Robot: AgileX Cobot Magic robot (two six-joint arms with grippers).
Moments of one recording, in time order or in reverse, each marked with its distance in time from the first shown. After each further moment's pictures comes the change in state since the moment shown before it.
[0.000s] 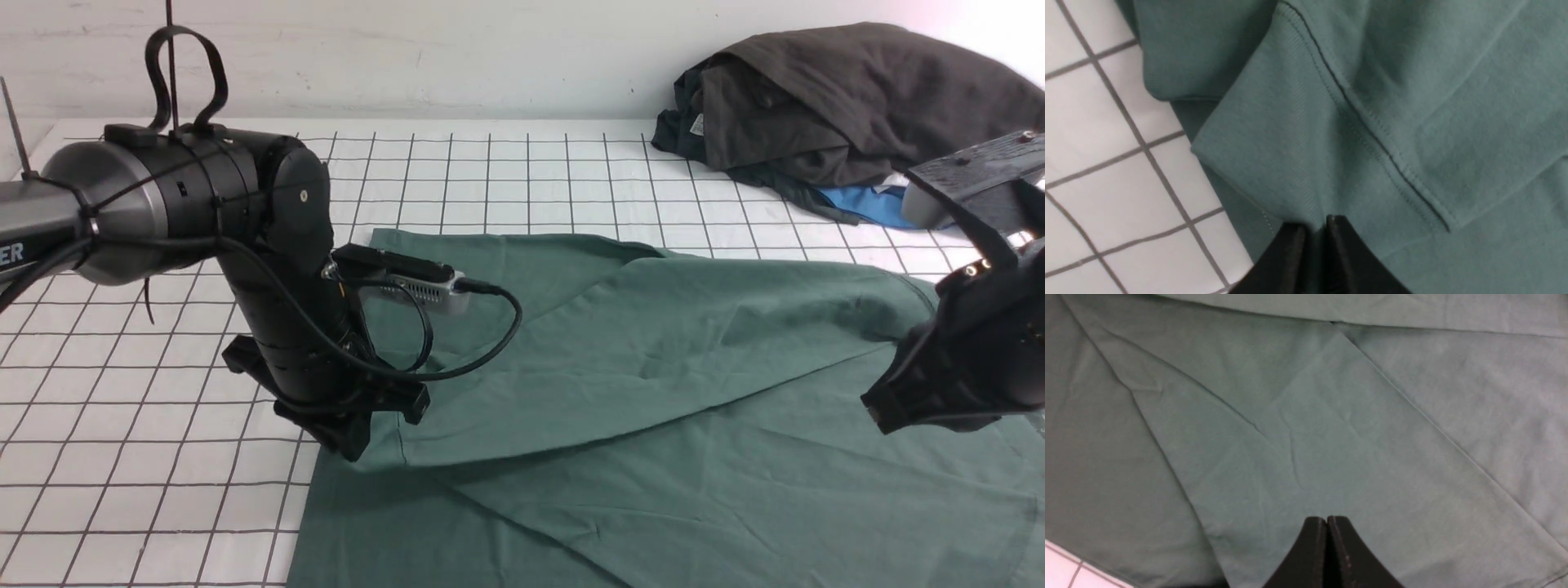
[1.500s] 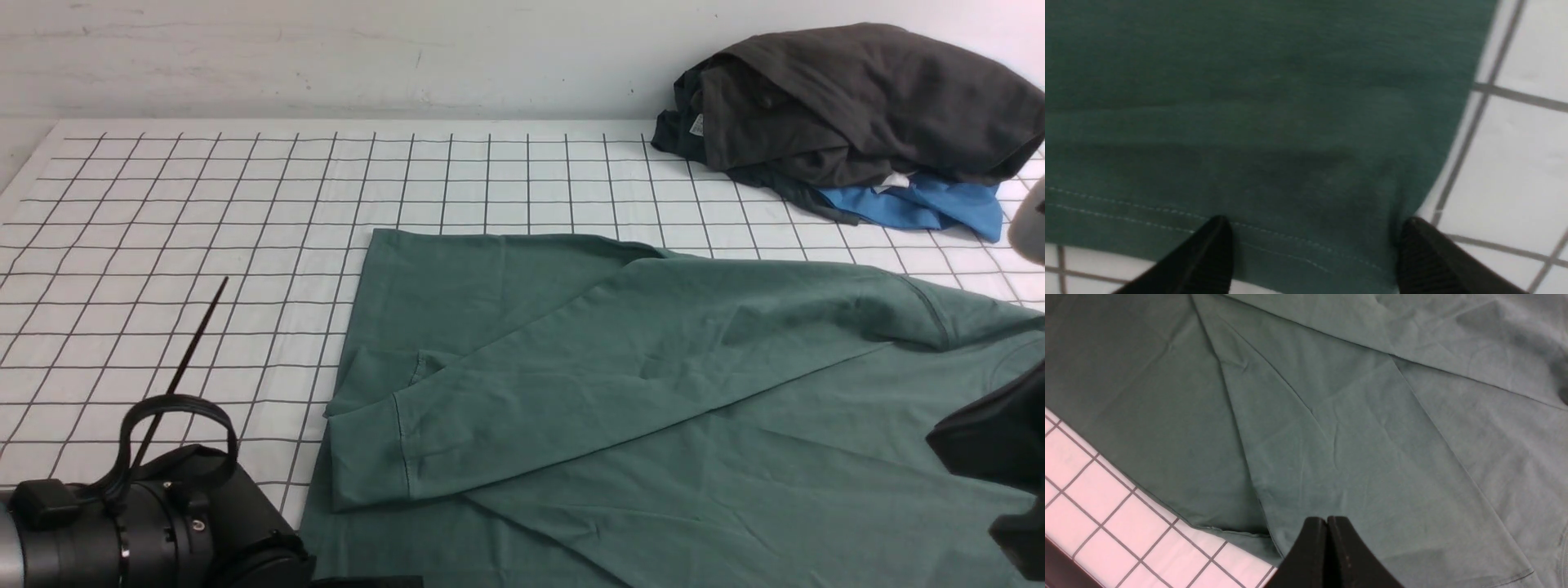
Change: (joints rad) right arm 0.294 -0.290 0.000 -0.169 0.124 0.104; left arm -0.389 -0.338 0.670 0.196 -0.274 0.457
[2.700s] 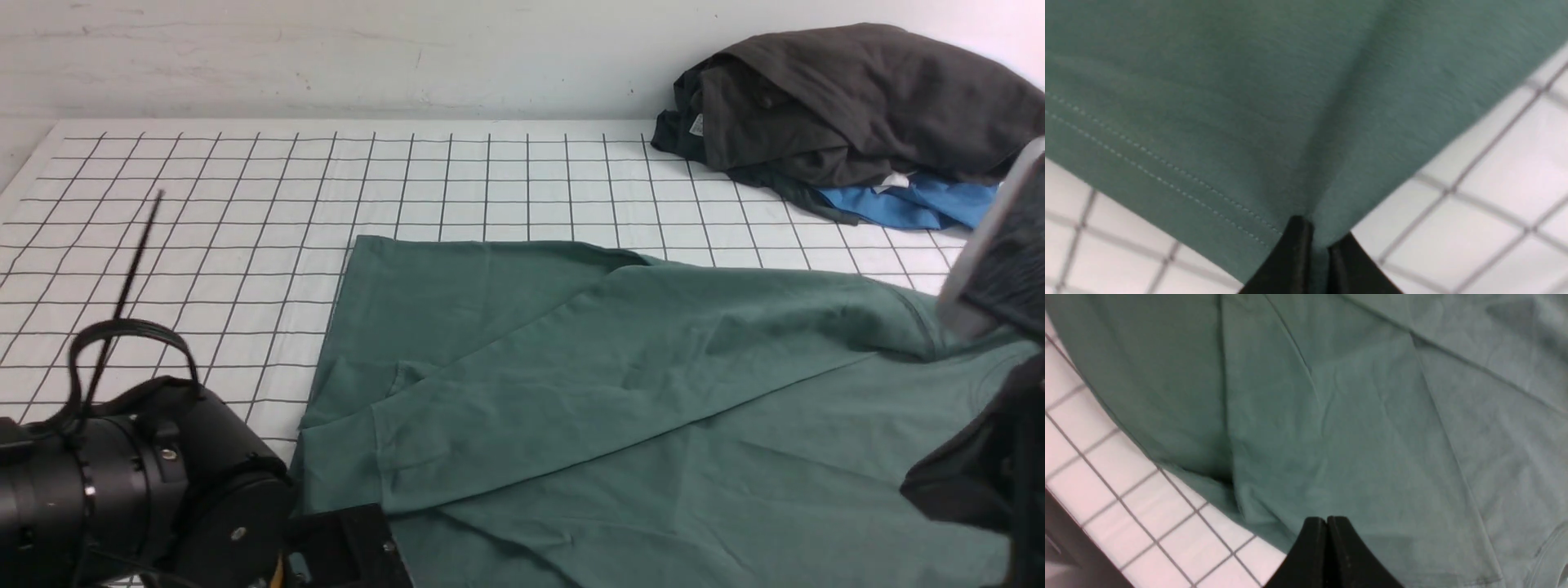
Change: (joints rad) right arm 0.000 0.075 0.083 0.029 -0.003 -0.205; left arm 0.101 -0.047 -0.078 0.000 0.225 -0.191
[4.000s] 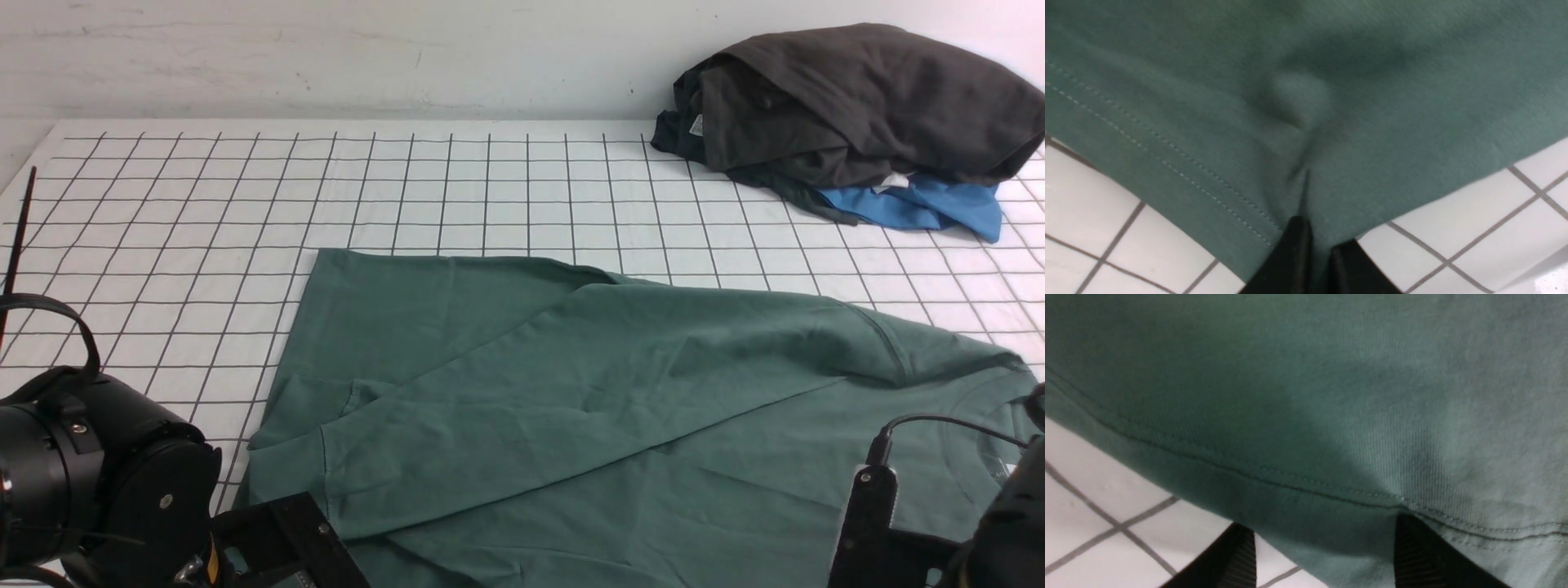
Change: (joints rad) right arm -0.126 0.400 0.440 -0.275 -0.355 -0.073; left arm 0.130 -0.037 0.036 -0.070 0.004 0.028
